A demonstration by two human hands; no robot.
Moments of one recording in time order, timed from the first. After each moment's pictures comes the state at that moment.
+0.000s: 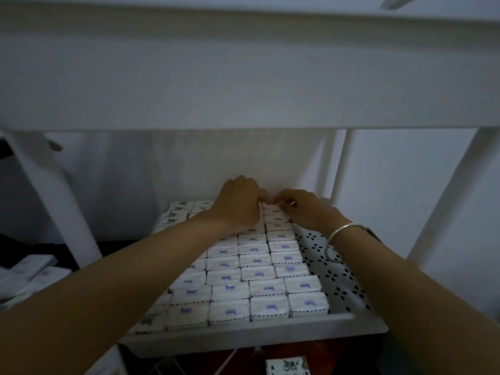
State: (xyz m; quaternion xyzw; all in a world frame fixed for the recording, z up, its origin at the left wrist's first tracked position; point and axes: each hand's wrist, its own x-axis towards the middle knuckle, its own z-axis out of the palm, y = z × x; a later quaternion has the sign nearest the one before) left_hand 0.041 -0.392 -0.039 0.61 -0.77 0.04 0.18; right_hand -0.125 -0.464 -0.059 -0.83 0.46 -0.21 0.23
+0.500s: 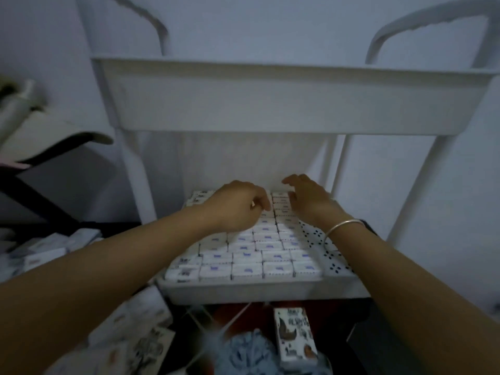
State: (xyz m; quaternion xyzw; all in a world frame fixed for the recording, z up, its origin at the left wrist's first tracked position) left_hand 0.043 -0.290 0.002 0.63 -0.75 -0.08 0.18; right_hand -0.122 -0.395 -0.027 -0.85 0.49 -0.18 0.06
